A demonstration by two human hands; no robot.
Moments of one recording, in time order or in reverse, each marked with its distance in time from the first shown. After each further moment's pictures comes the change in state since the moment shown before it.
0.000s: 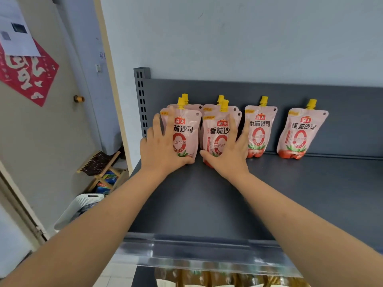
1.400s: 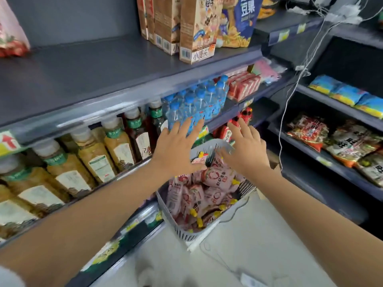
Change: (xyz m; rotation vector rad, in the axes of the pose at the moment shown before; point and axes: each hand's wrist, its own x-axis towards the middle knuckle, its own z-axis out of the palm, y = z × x) left_hand -0.332 0.505 0.042 -0.213 -0.374 1.082; right_hand -0.357 0.331 -0.435 -0.729 -0.239 0.732
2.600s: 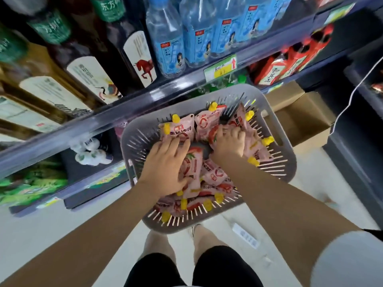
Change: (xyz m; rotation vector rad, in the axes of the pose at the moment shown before) left_hand -0.032 0.067 0.197 -0.122 -0.543 -0.215; right_hand 0.087 0.051 0.273 -0.471 -0.649 -0.180
